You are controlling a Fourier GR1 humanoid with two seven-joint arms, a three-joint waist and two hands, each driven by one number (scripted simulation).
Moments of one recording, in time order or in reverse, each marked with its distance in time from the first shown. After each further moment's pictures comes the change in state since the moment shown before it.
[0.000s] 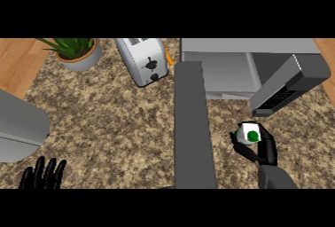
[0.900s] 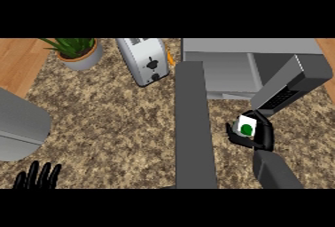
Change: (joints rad) left arm 0.023 0.021 0.029 0.001 0.044 -0.048 -0.008; right arm -0.121 0.007 -0.071 0.056 -0.043 -0.010 -0.052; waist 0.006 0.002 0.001
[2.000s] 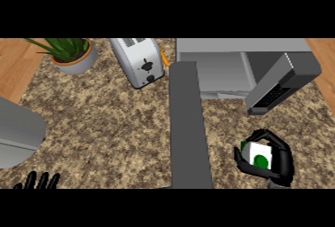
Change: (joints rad) left arm 0.084 -0.022 -0.028 -0.055 -0.022 -0.015 -0.007; right arm 0.523 0.061 0.270 -0.911 0.015 0.054 0.326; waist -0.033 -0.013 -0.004
